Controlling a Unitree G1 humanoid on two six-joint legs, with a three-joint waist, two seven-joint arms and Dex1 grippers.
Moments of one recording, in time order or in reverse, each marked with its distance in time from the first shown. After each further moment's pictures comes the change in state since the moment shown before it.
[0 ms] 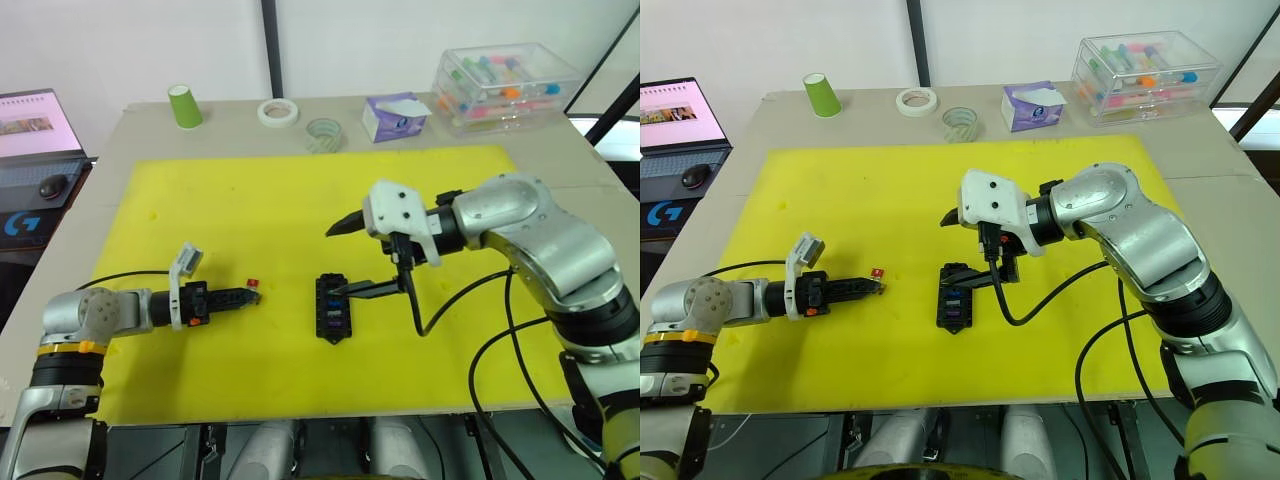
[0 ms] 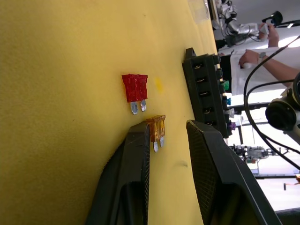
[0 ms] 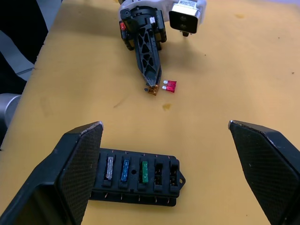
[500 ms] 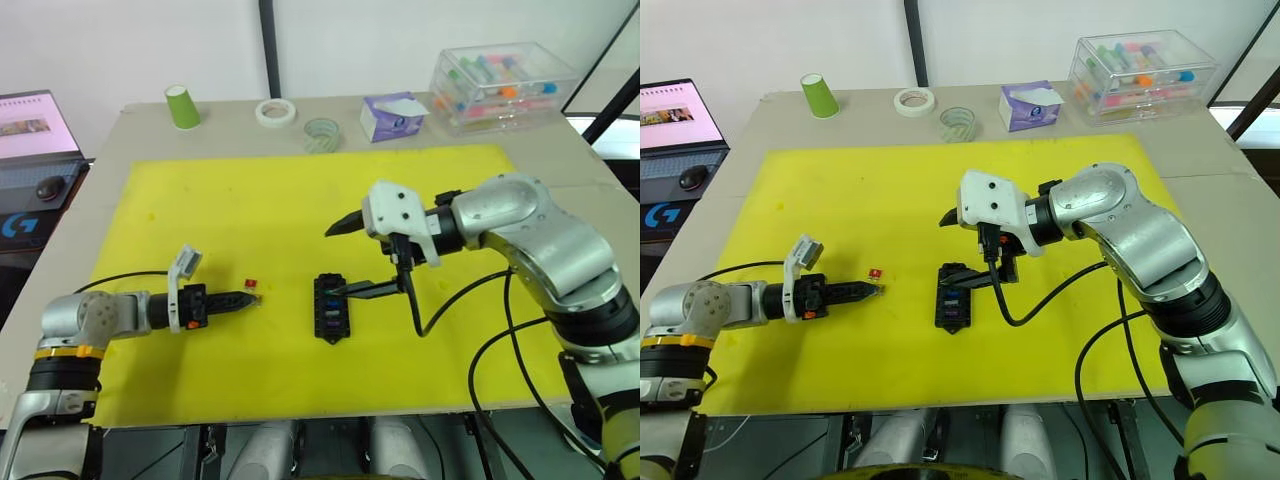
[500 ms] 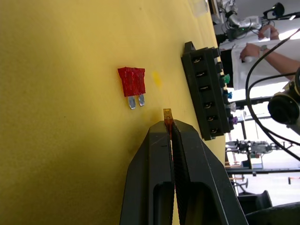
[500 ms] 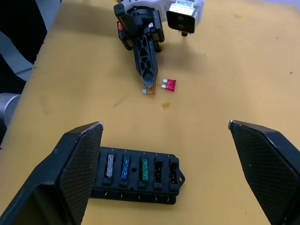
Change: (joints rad) left arm 0.033 0.019 -0.010 -0.031 0.000 -0.031 -0.017; right arm 0.000 0.003 0.003 0.000 -0.002 -0.007 -0.001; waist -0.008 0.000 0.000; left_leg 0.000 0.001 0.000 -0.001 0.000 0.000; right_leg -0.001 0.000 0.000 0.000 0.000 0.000
